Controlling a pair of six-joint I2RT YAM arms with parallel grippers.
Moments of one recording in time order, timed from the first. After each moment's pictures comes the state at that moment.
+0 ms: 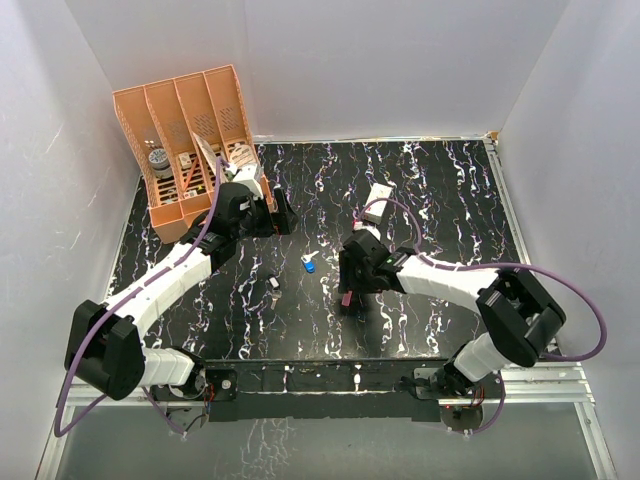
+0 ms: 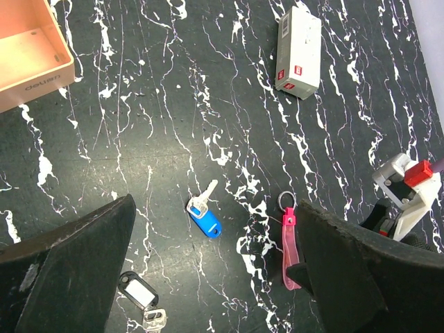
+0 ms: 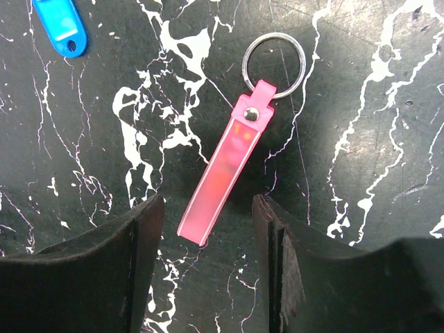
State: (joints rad) left arm -0.47 1.30 0.92 -0.13 0.06 -0.47; right arm 0.76 1.49 0.82 -0.35 0.08 0.68
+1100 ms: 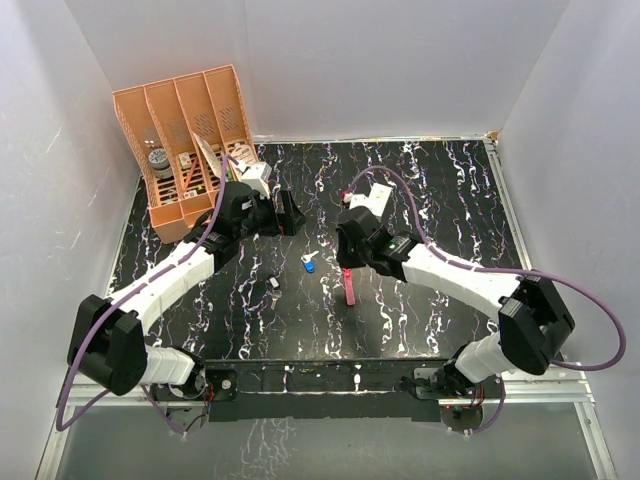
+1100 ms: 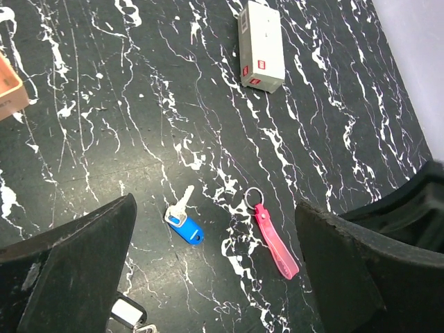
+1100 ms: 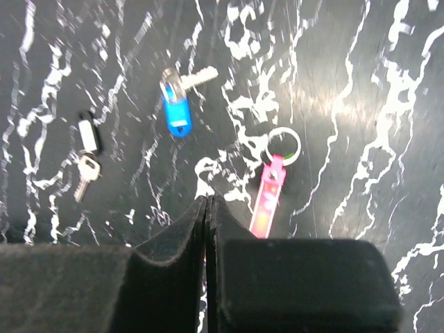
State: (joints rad) left arm -0.48 1.33 0.92 -0.04 0.16 -0.43; right arm 0.78 1.44 0.98 -0.37 0.16 0.55
